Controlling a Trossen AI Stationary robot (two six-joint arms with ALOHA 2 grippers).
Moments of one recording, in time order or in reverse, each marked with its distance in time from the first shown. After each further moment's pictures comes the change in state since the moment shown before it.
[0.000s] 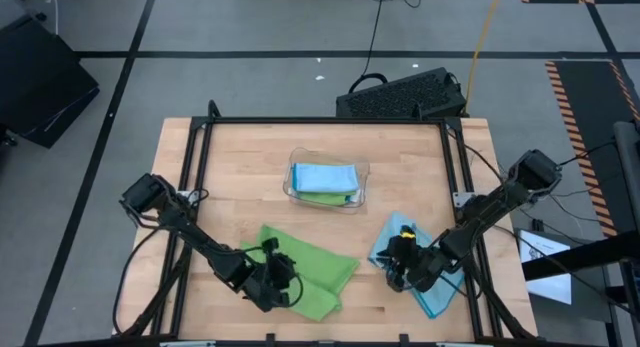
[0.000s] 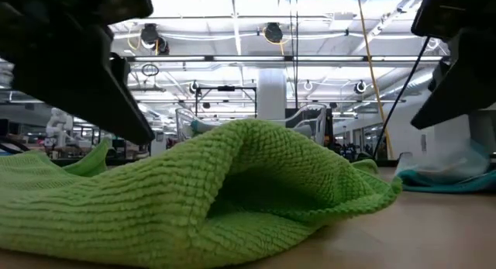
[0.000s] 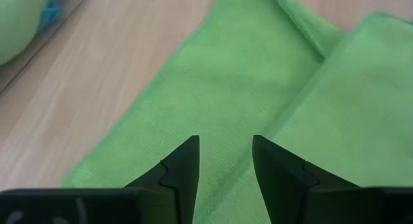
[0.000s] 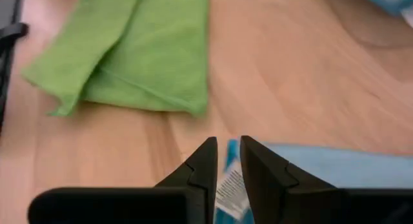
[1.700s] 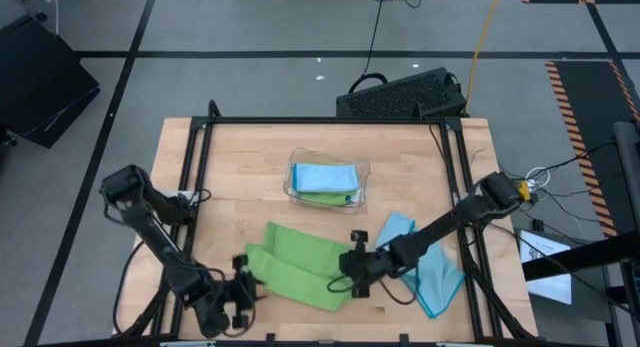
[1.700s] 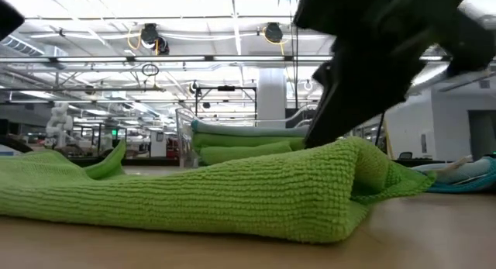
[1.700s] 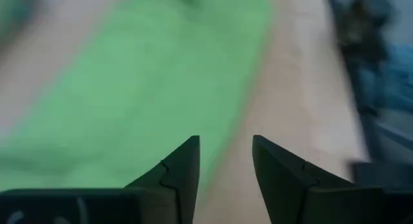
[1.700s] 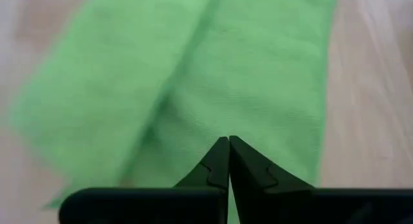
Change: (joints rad) left arm -0.301 -0.166 -0.066 -0.111 -0.081 -0.159; right arm -0.233 0.398 0.449 -0.077 -0.261 -0.606
